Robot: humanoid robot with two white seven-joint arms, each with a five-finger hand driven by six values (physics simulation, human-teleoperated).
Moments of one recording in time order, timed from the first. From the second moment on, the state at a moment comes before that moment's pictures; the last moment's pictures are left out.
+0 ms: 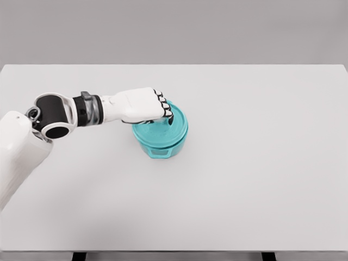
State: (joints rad) left arm -0.65 0.46 -0.57 -1.56 -0.74 -0.61 -0.61; right arm 0.01 0.00 -0.16 0.09 -0.01 -0.25 -0.37
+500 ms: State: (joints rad) left arm -0.67 0.53 -0.55 -1.56 -0.65 -0.61 -0.61; right arm 0.01 0.00 -0.16 0.09 -0.01 -0.25 -0.37
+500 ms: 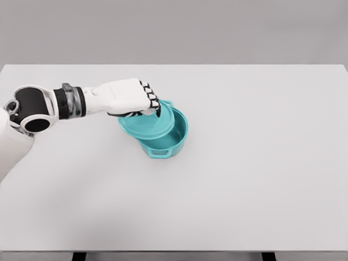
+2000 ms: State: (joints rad) left arm -0.55 0.75 -0.45 -1.53 -0.54 -0.61 -0.61; right arm 0.01 0.00 -0.16 0.09 -0.01 -0.25 -0.37
